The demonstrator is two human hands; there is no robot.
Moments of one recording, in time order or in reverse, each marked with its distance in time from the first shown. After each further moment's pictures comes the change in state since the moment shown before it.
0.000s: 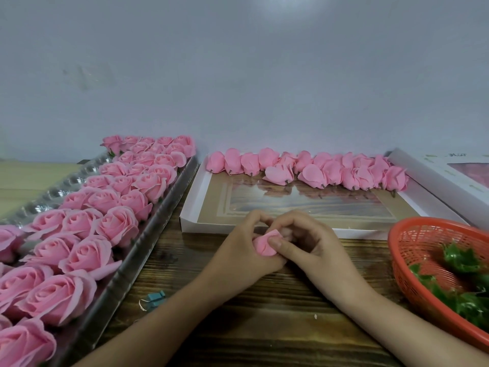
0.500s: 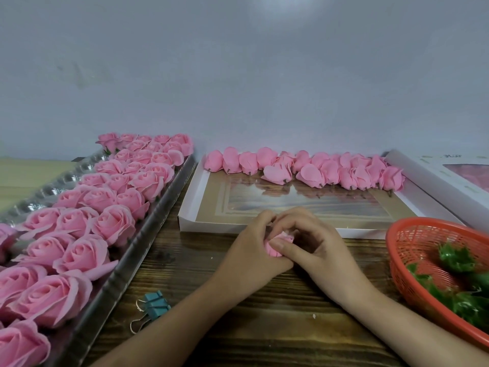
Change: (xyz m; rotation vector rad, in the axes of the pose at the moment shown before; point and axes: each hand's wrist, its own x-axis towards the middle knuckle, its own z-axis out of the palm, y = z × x) left_hand 0.006 0.004 0.017 0.077 0.025 0.044; right_hand -0.001 0.000 -0.007 -0.172 -0.027 -0.092
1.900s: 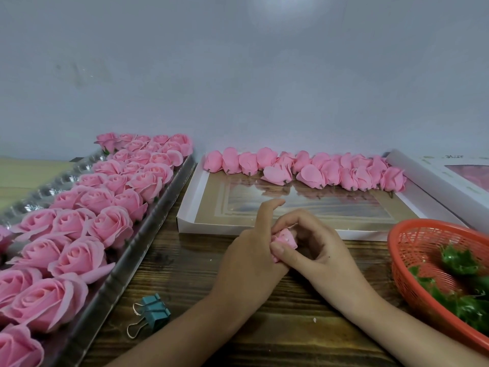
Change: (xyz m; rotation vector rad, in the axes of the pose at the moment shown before) left_hand -0.007 0.005 0.007 0.199 0.146 0.085; right_hand -0.004 -0.005 0.002 0.101 0.005 0.046
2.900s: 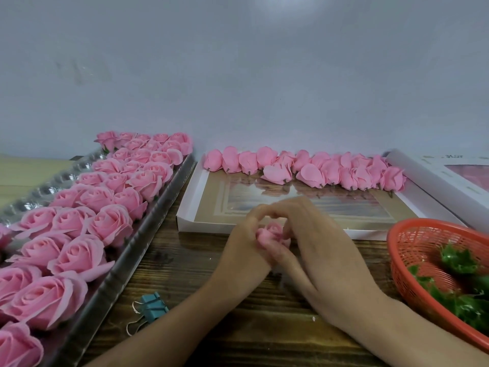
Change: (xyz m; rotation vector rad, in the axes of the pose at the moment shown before) left_hand 0.010 -0.001 -0.006 -0.199 -0.048 -0.086; right_hand -0.004 -0.041 0.004 -0.791 -0.021 -0.241
